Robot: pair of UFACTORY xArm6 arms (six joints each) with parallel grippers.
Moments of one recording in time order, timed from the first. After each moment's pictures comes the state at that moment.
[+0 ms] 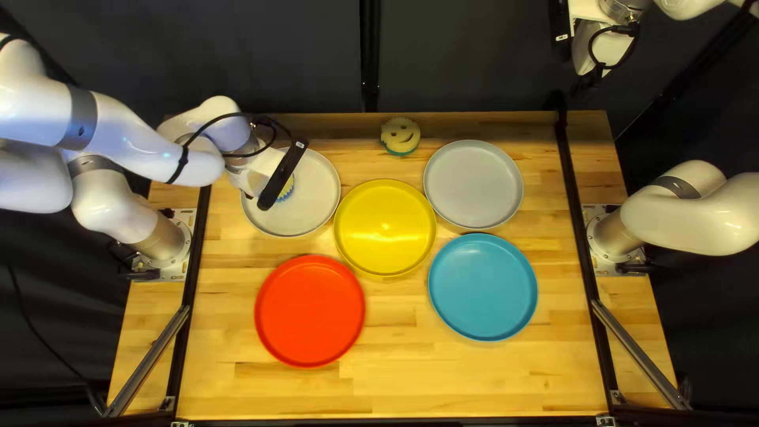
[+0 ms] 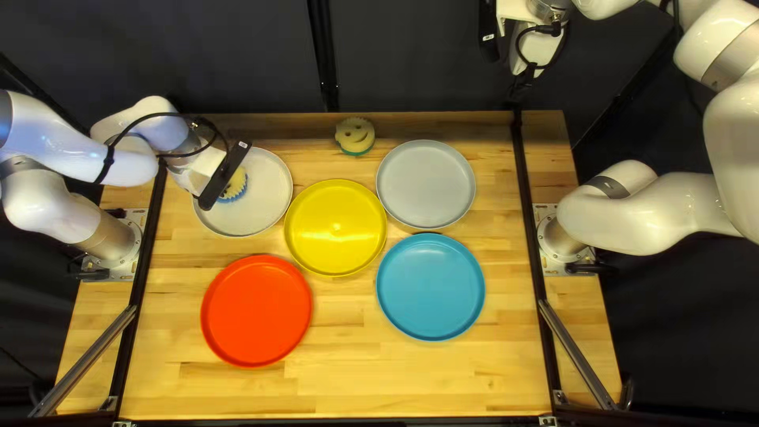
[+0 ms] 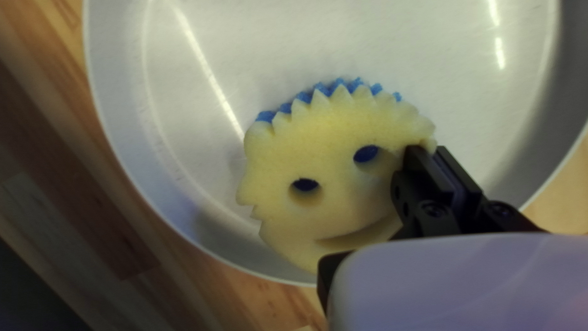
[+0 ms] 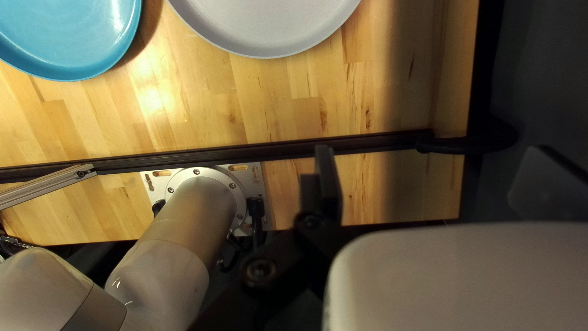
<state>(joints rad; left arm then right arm) 0.33 -0.61 -0.07 -0.18 0.59 0.93 -1.00 -0.64 -0.77 0.10 1.43 -0.90</state>
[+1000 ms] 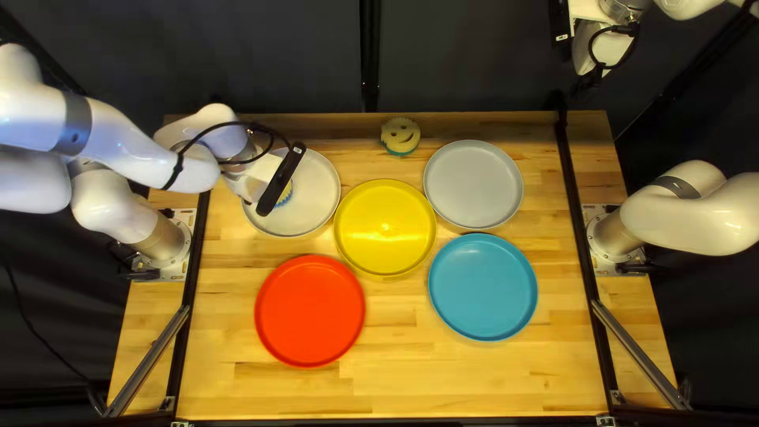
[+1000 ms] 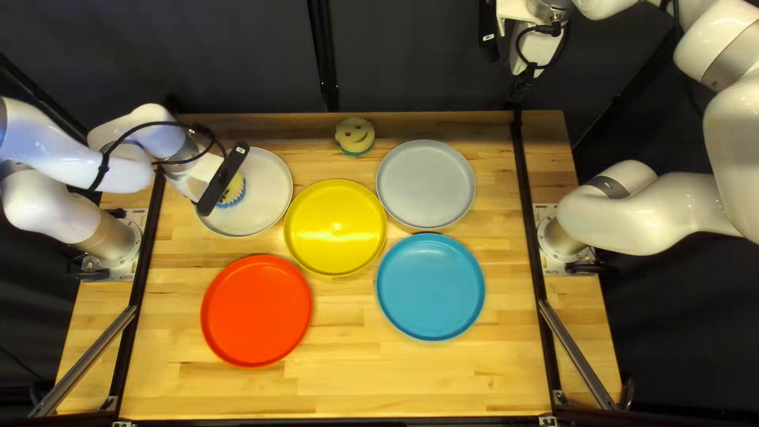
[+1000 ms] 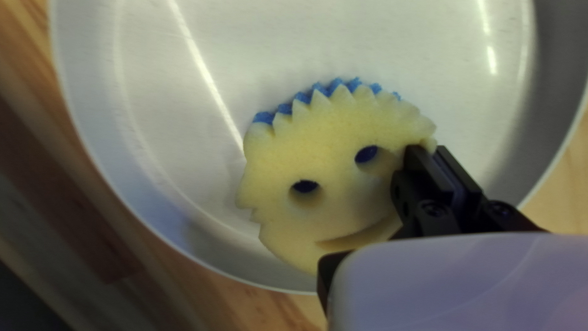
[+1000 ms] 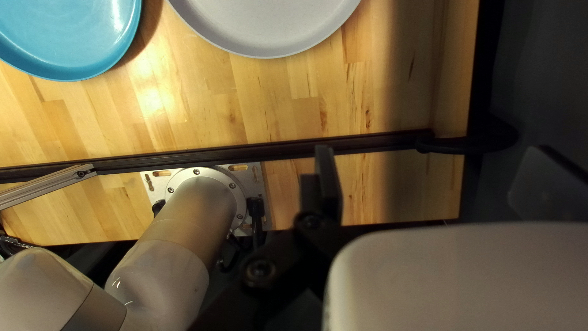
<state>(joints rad) 0.43 -0.49 -0.19 -0.17 0.58 1.02 -1.00 -0.64 -0.77 0.10 1.43 -0.90</state>
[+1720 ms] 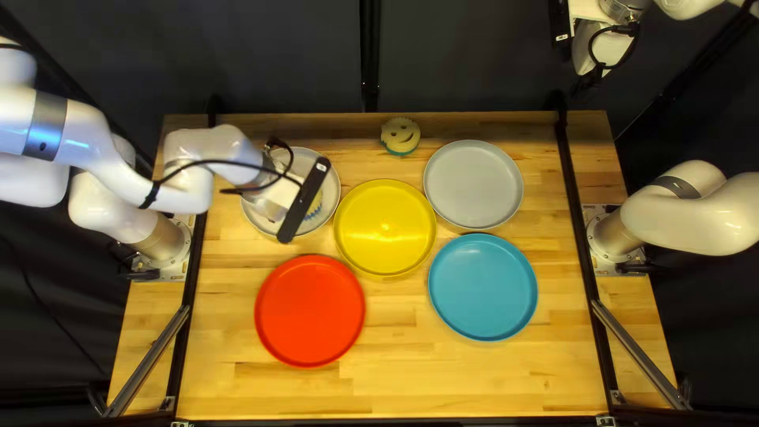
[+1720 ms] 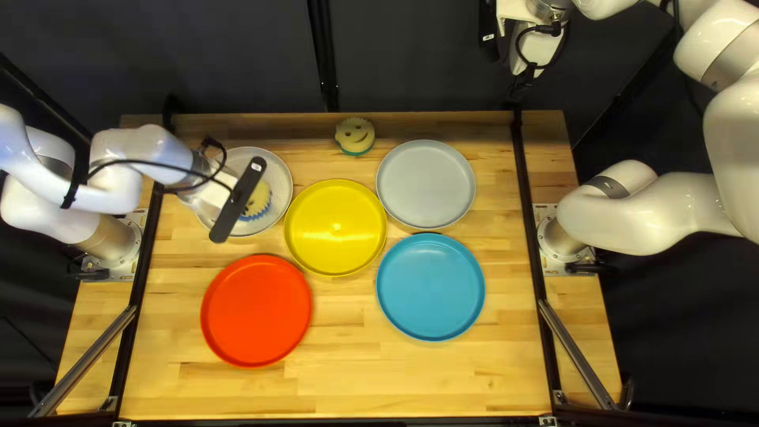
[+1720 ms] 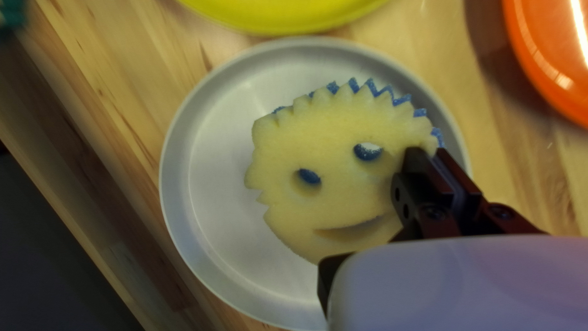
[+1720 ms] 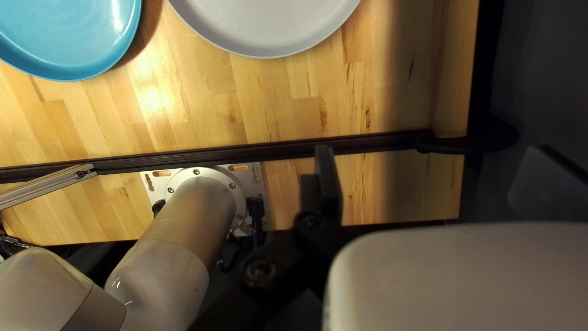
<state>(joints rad) -0.05 -0.40 -0.36 0.17 0.48 0.40 -1.00 -0.64 -0.77 0.10 1.43 -0.90</state>
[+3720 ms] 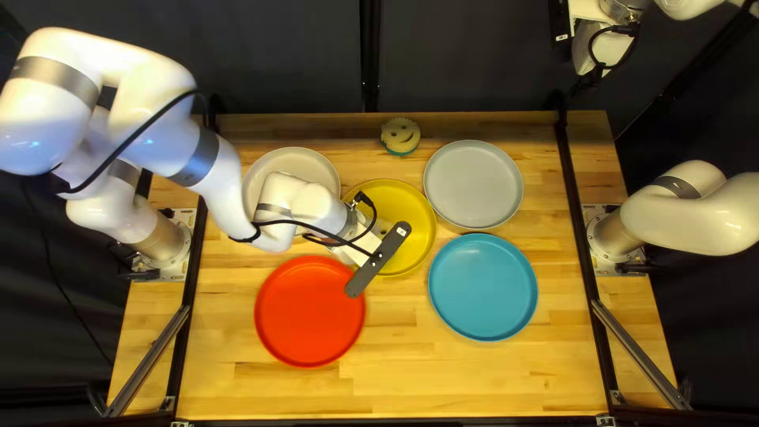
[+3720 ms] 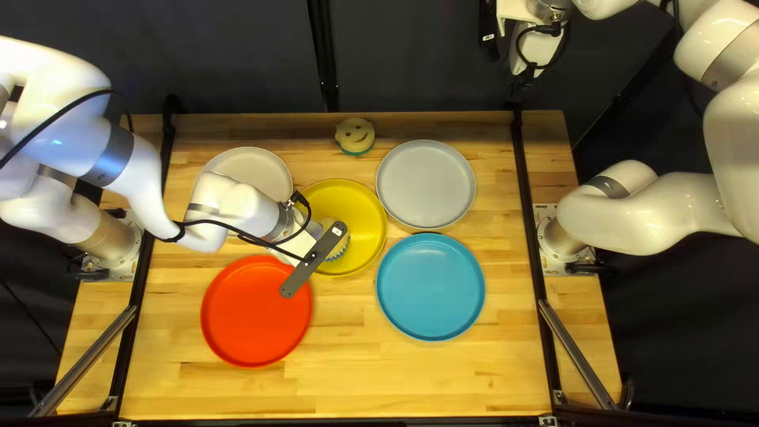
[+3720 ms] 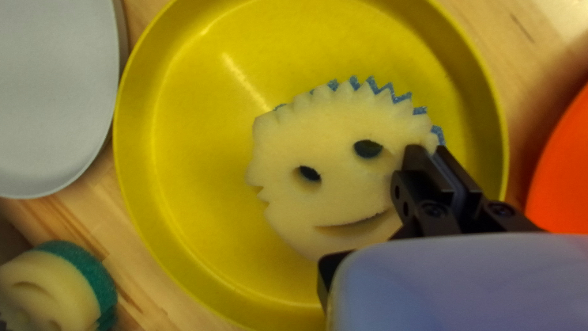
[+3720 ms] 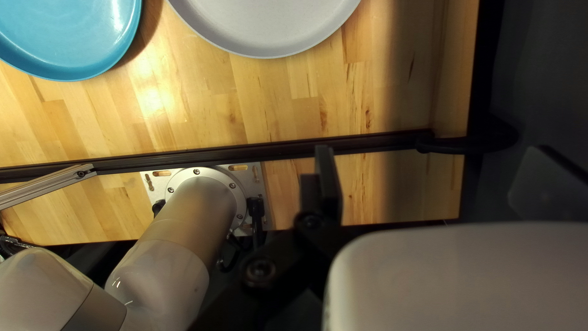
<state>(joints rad) -0.11 0.21 -0.74 0.18 0.21 0.53 -1.00 -0.64 -0.77 0.10 1.43 -0.90</state>
